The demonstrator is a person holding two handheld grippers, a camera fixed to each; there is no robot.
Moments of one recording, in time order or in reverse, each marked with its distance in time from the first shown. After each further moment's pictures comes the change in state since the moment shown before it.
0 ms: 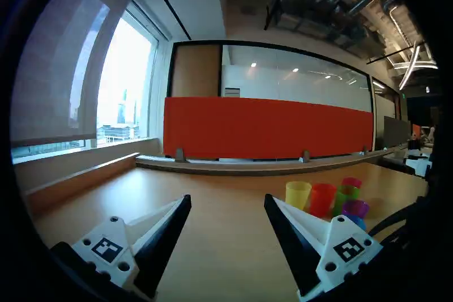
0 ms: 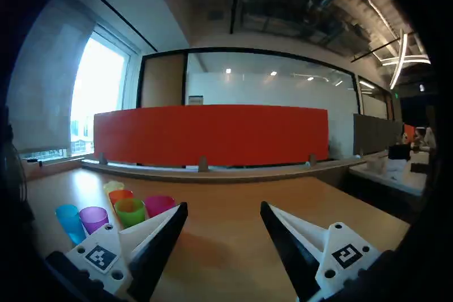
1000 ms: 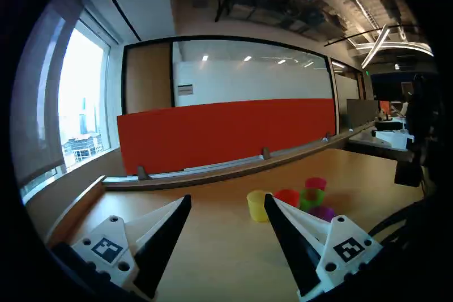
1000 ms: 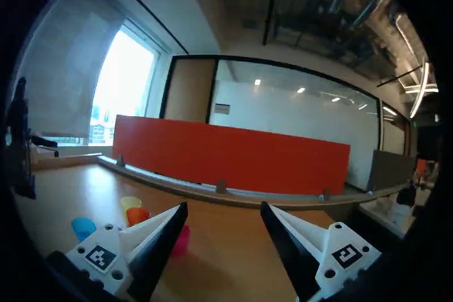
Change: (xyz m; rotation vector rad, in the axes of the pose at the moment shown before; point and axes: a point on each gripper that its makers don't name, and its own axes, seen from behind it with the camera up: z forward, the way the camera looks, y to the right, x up) left arm 0.061 0.060 0.006 -0.281 -0.068 0.141; right arm 0.086 -0.038 0.003 0.179 0.012 -0.156
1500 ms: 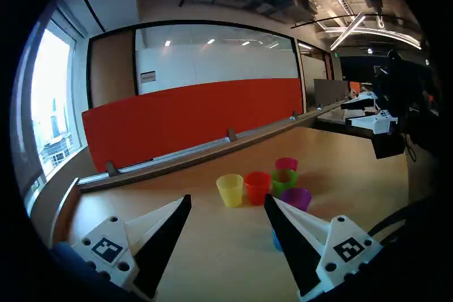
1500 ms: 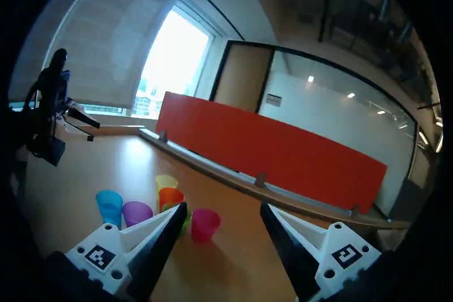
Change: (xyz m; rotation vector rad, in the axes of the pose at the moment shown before) left arm -0.016 0.034 0.005 -0.222 -0.107 0.064; right arm -0.004 -0.044 -0.002 0.295 -0.092 -0.154
